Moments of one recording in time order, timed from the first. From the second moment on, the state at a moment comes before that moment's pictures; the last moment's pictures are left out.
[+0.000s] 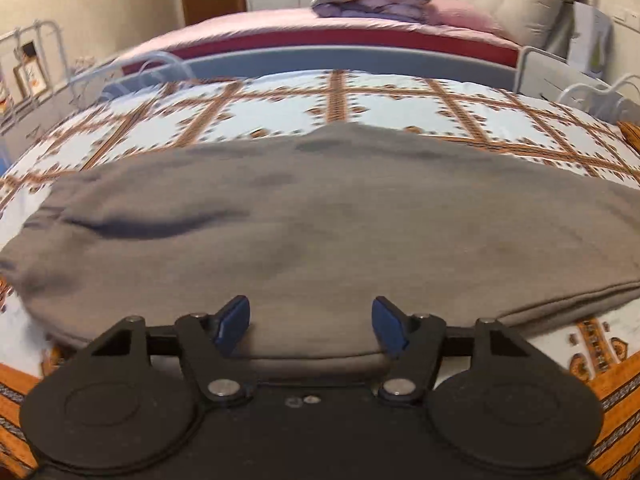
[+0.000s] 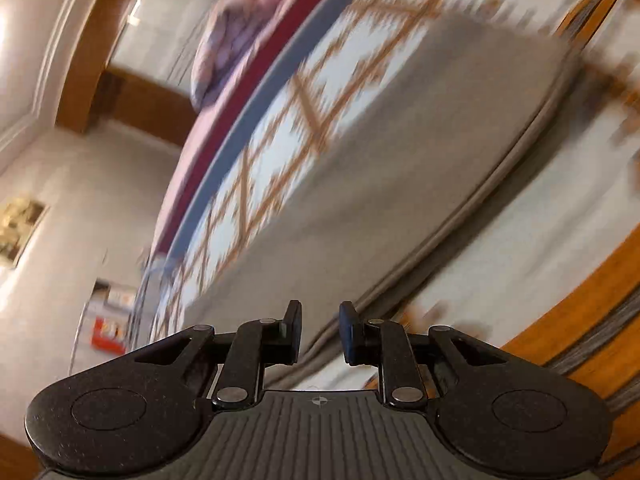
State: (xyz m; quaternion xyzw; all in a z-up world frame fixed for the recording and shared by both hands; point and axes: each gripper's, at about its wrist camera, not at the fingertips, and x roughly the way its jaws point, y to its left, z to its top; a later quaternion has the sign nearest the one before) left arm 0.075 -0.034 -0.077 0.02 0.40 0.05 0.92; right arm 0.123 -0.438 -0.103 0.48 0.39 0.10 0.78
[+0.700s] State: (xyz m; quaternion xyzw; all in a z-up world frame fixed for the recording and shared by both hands) left arm 0.061 -0.019 -0.076 -0.02 0.38 0.01 0.92; right arm 0.132 -0.395 -0.134 0.48 0.40 0.08 0.78
